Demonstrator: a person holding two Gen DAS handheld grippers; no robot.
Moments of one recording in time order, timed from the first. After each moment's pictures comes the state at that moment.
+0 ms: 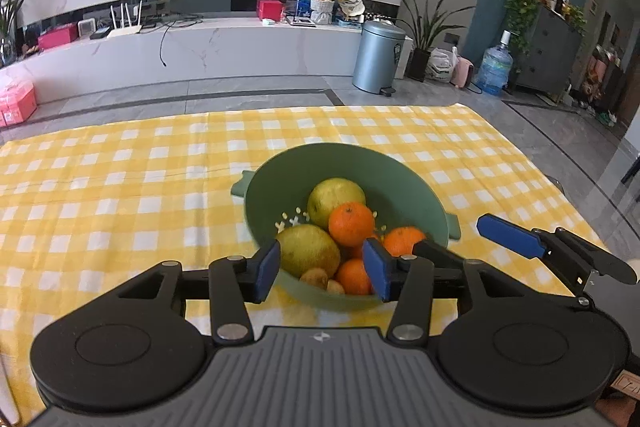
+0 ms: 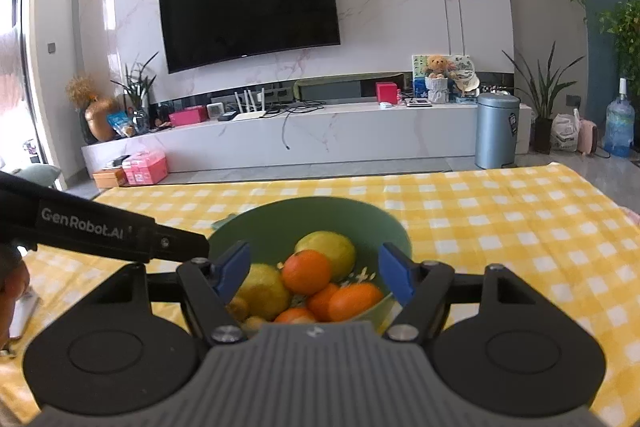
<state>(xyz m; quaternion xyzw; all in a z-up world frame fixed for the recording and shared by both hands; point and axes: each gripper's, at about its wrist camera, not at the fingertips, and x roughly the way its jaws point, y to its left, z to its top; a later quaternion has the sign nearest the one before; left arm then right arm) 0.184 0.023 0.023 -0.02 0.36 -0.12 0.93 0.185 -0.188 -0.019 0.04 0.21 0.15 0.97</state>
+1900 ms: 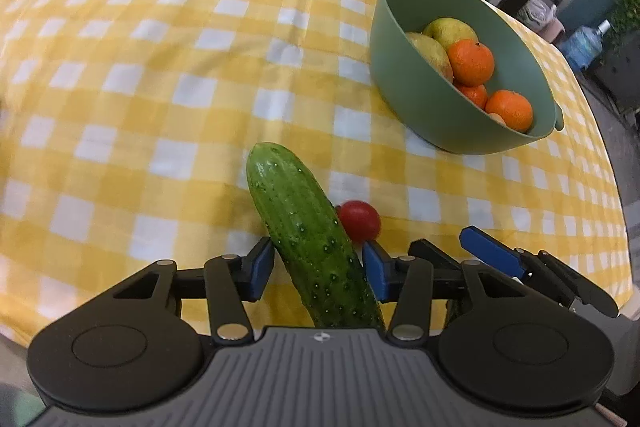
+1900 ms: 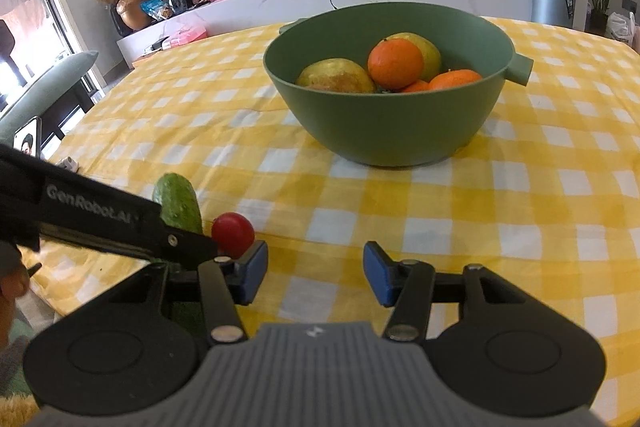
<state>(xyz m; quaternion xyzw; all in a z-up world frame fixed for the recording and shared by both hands) 0.154 0.072 -0.062 -0.15 0.54 -0.02 0.83 0.160 -0.148 -0.090 0.02 0.40 0.22 0.89</state>
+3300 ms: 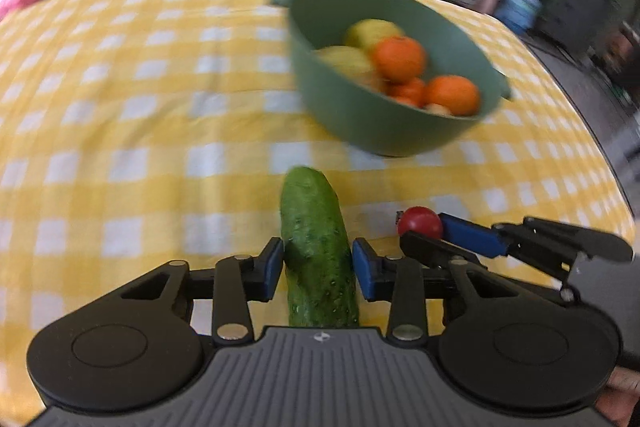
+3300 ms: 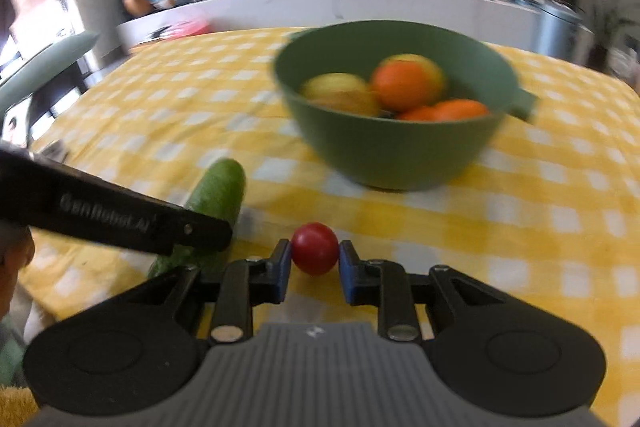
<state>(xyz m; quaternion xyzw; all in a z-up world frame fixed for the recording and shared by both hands) 0.165 0.041 -0.062 -0.05 0.49 -0.11 0.86 0.166 -0.142 -0.083 -0.02 0.39 0.21 0.90</state>
